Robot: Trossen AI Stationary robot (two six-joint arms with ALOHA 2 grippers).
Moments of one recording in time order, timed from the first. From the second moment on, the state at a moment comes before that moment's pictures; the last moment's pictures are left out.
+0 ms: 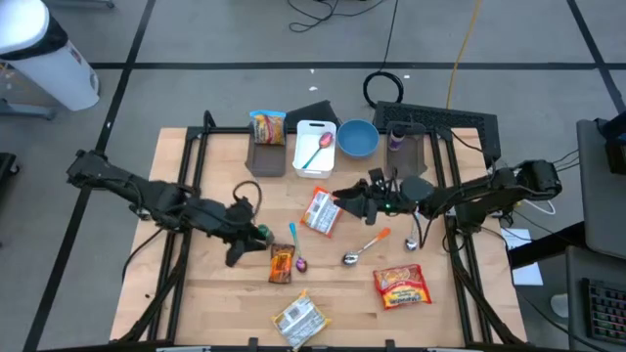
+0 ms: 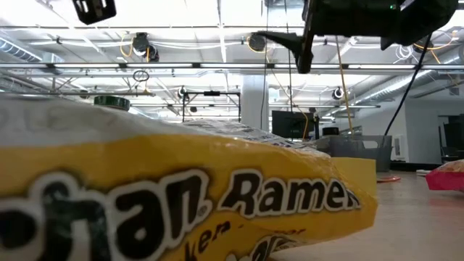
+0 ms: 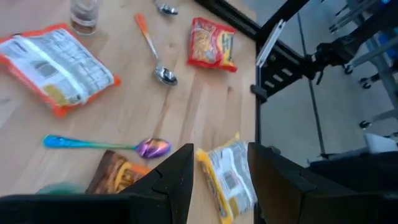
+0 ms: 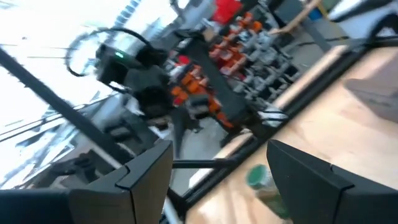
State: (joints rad) left arm -0.37 1.06 0.94 -0.44 -0.07 -0.74; right arm 0.04 1.31 0.57 0.89 0.07 0.80
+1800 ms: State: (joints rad) left arm -0.58 2.08 1.72 -0.96 -0.43 -0.72; right arm 0.41 0.84 0.57 0.56 0.58 0.42
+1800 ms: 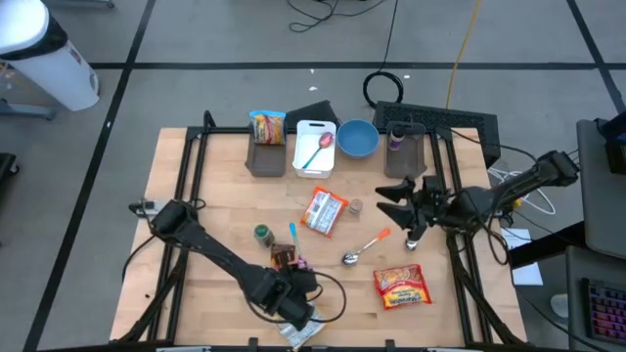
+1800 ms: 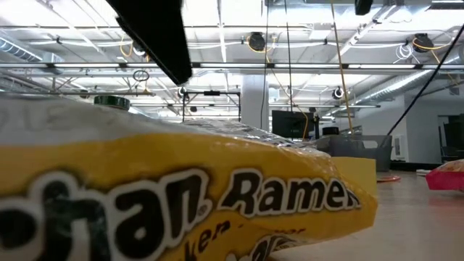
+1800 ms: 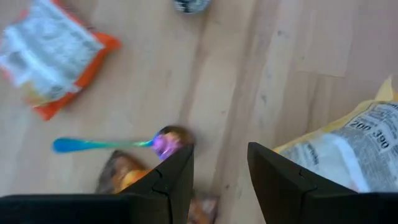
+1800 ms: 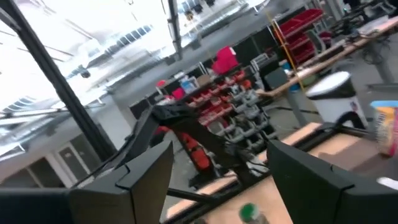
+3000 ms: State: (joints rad) left arm -0.48 2.17 1.70 -0.99 -0.36 -0.65; right arm 0.41 0.82 0.57 0.39 0.58 0.49
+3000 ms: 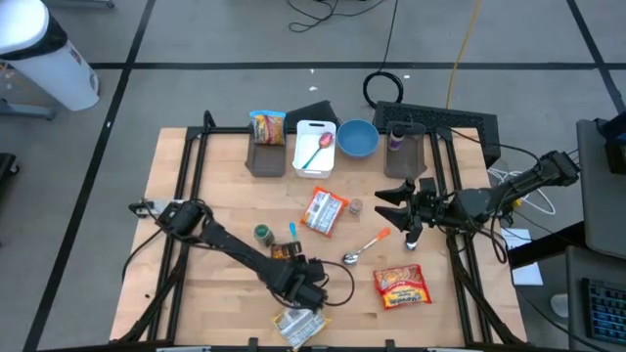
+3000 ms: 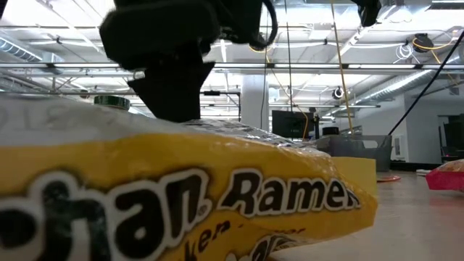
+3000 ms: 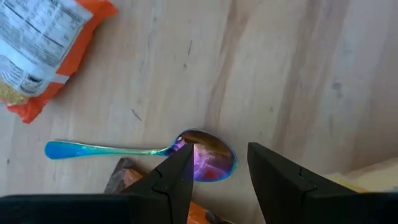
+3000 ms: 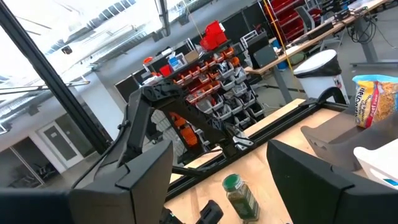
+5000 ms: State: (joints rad) left arm -0.38 2.05 1.69 -1.12 -0.19 -0.60; right arm 0.41 0.82 0.19 0.98 0.58 0.65
